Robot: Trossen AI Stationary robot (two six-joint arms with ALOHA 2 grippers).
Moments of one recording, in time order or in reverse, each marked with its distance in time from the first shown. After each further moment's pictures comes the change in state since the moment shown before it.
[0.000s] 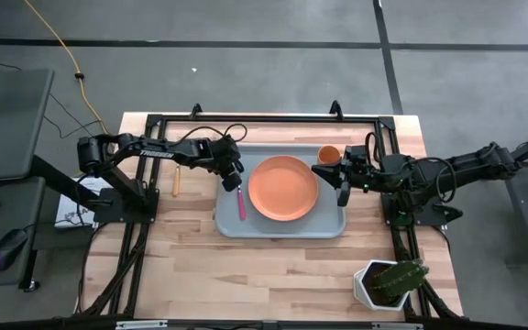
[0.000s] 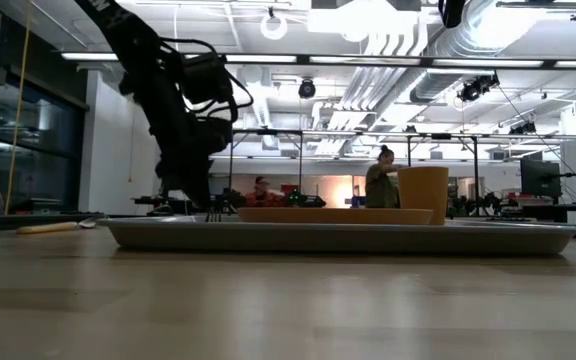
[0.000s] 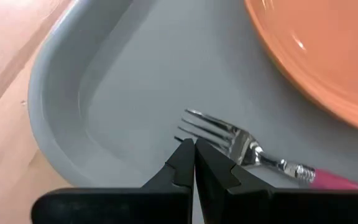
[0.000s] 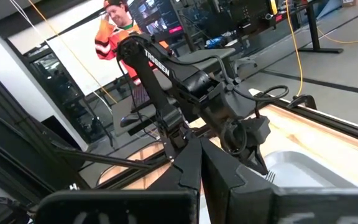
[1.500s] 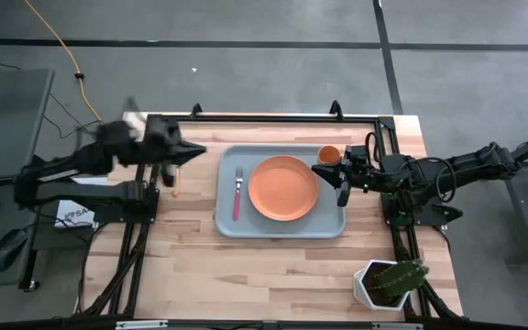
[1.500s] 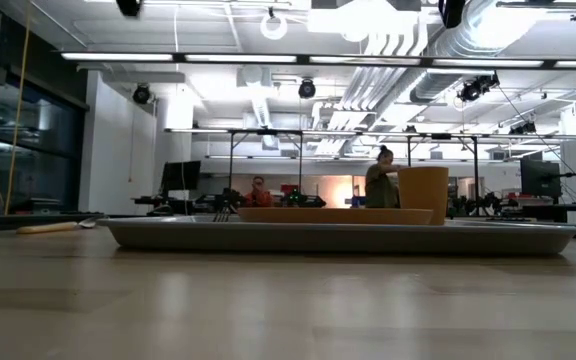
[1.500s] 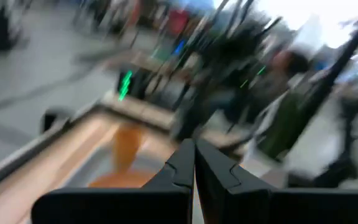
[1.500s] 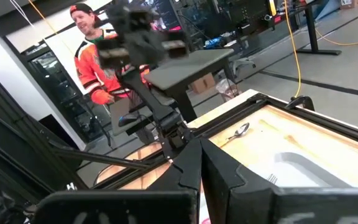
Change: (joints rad) left arm -0.131 -0.909 0.000 0.134 0.182 -0.143; right arm 0.000 0.000 0.000 -0.002 0.004 -0.011
